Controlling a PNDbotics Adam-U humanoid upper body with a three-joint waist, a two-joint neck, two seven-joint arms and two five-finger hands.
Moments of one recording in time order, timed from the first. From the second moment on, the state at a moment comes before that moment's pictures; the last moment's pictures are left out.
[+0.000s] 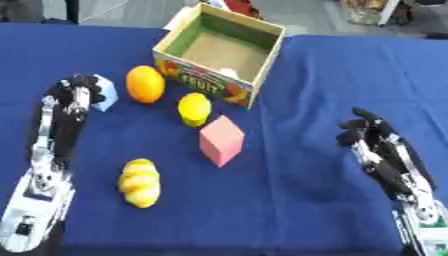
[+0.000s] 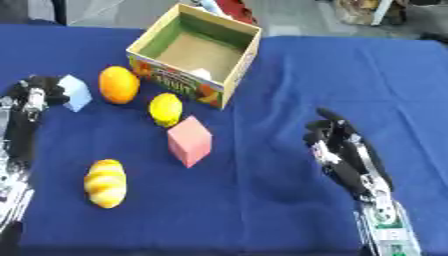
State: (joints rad) left arm -0.14 0.36 0.05 -1.83 -0.08 -0.02 0.16; right arm -0.23 -0.07 0.03 -1.52 0.05 -0.26 0.24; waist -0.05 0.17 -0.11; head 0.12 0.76
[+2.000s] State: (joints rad) left arm -0.85 0.70 -0.21 -0.96 -1.14 -0.41 -0.54; right arm -0.20 -0.09 0.03 -1.51 0.06 -0.26 0.24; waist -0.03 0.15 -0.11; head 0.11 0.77
